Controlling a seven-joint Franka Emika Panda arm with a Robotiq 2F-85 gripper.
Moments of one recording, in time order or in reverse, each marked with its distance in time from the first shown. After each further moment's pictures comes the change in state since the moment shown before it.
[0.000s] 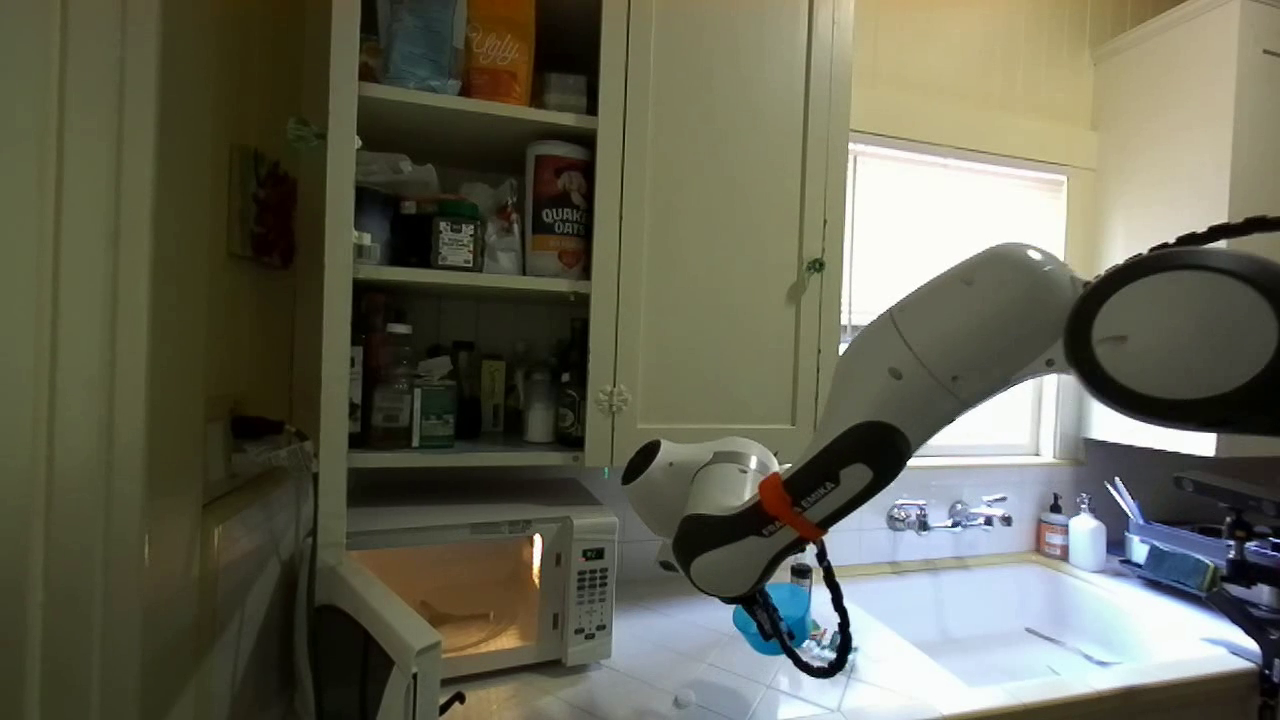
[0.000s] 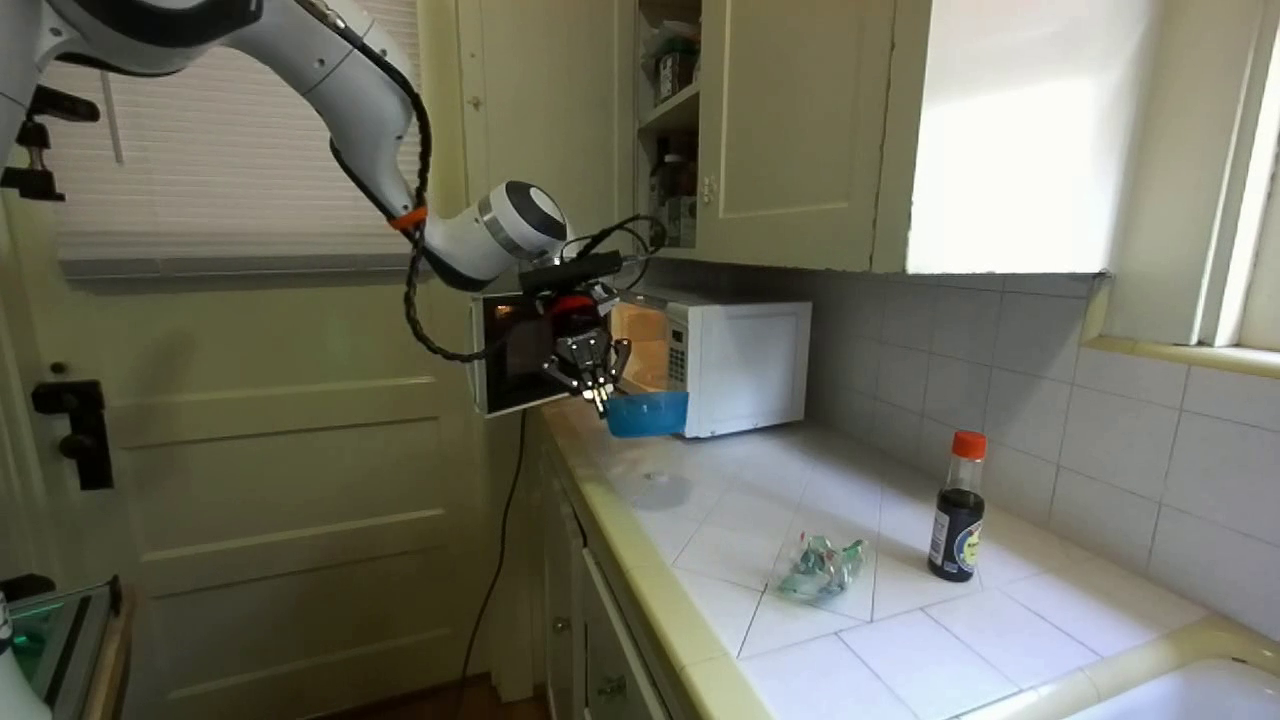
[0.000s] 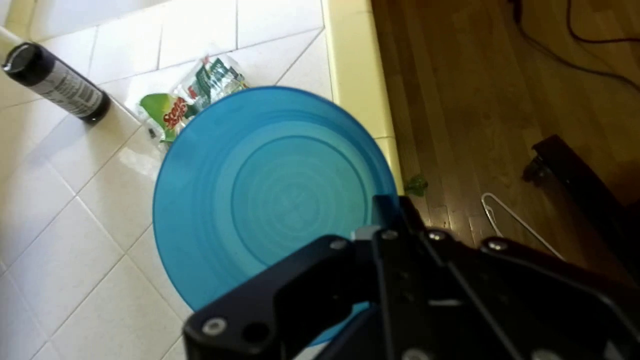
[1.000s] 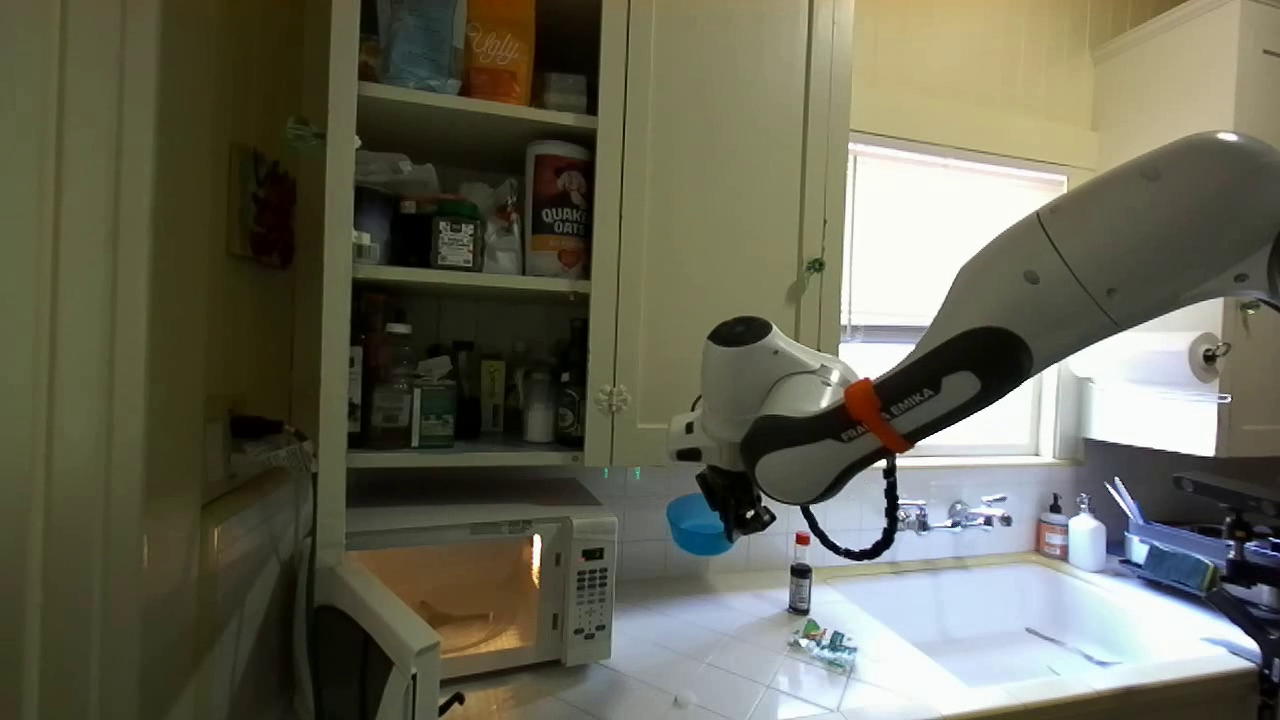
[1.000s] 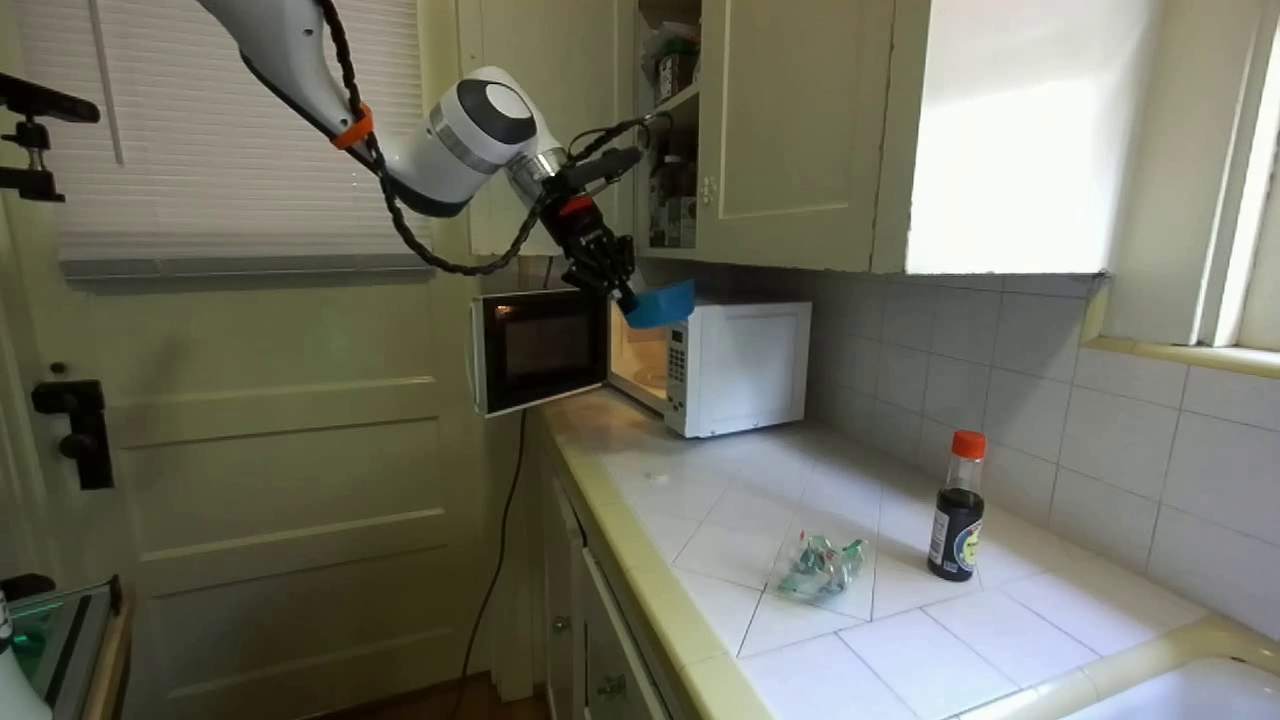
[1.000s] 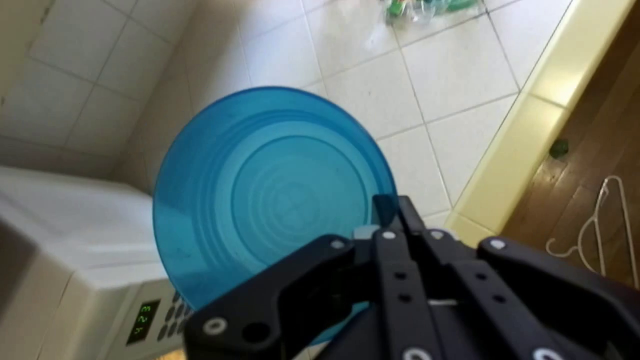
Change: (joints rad) arm -0.091 -0.311 0.002 -0.160 0.104 0.522 -0.652
